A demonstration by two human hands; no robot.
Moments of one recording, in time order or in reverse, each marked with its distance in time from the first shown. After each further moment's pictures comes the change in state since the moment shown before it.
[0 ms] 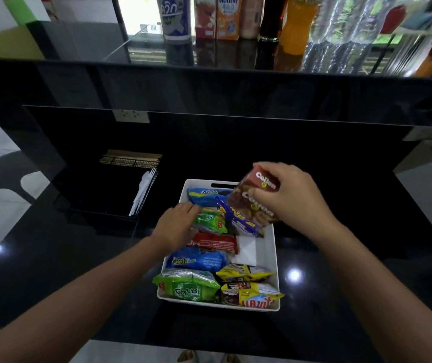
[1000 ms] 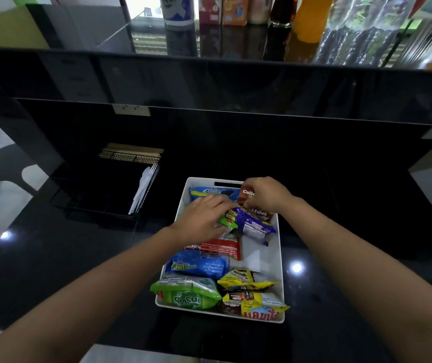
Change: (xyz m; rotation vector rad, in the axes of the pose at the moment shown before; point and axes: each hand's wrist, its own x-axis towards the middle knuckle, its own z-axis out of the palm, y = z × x) left_hand 0.041 0.025 -0.002 -0.140 0.035 0.228; right_hand 0.078 0.078 0.108 -0.315 -0.431 0.073
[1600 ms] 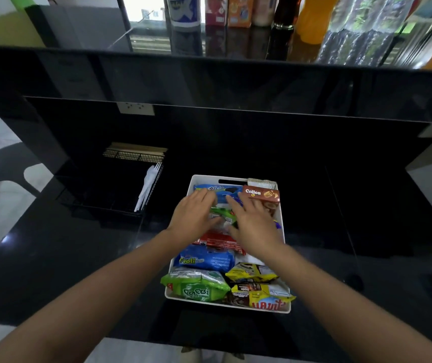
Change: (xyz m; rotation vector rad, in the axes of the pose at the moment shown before) left_hand -0.025 -0.007 -0.004 0.029 0.203 -0.220; right_hand -0.075 -0.059 0.050 -0.043 0.135 -0.045
